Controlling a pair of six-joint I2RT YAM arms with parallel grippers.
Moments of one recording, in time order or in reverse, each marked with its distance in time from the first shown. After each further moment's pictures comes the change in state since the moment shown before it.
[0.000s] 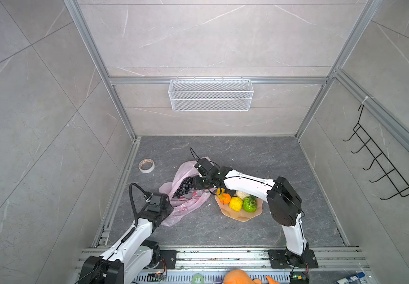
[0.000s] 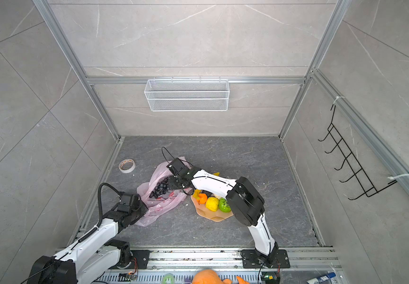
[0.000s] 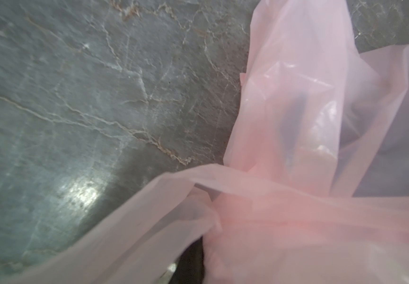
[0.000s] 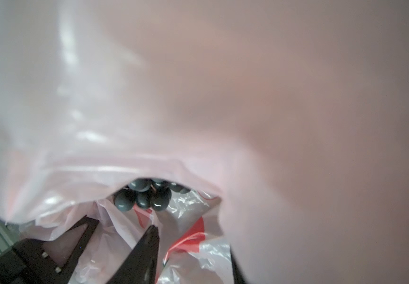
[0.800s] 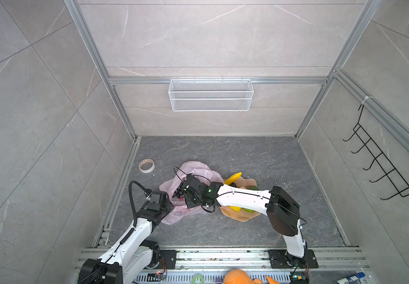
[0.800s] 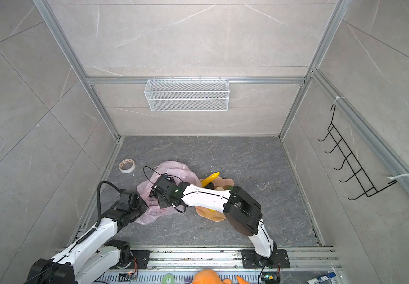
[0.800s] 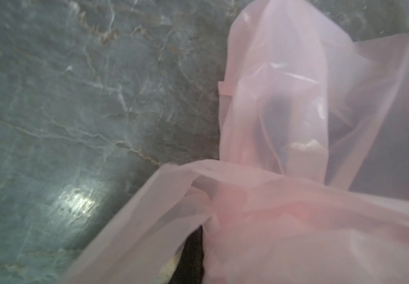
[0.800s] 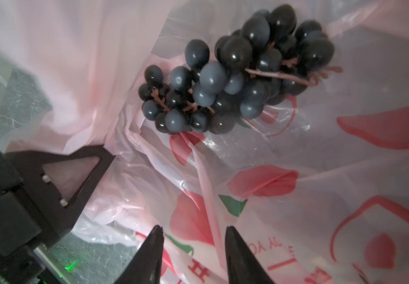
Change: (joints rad) left arm 0.000 -0.021 0.024 -0.029 0.012 0.013; right arm 0.204 -0.023 -0.047 -0.050 0.124 0.026
